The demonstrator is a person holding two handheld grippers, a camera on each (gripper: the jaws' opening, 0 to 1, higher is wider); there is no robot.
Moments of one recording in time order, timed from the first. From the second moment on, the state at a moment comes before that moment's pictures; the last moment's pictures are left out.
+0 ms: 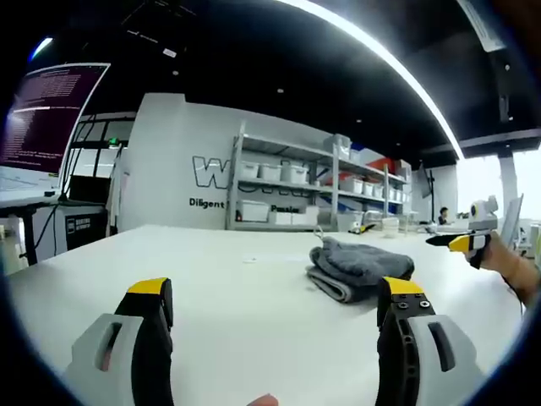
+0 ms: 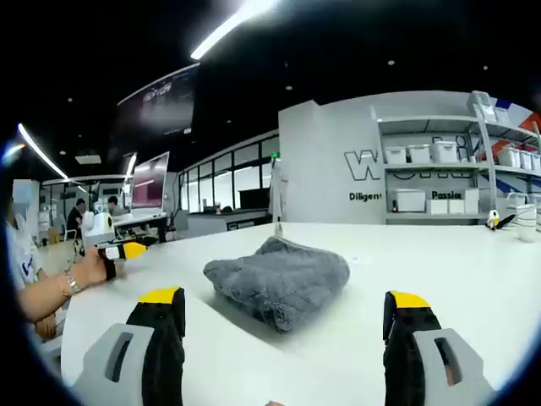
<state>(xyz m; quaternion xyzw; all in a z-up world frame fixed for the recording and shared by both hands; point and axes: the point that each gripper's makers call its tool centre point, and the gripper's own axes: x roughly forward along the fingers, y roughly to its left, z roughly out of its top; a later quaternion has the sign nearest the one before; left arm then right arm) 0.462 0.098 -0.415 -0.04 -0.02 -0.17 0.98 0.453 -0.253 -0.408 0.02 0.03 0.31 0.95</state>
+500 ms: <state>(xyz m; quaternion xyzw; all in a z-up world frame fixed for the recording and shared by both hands) 0.459 0.095 -0.416 -0.04 -0.02 -0.18 0.98 0.443 -0.249 -0.409 0.00 0.04 0.31 0.95</state>
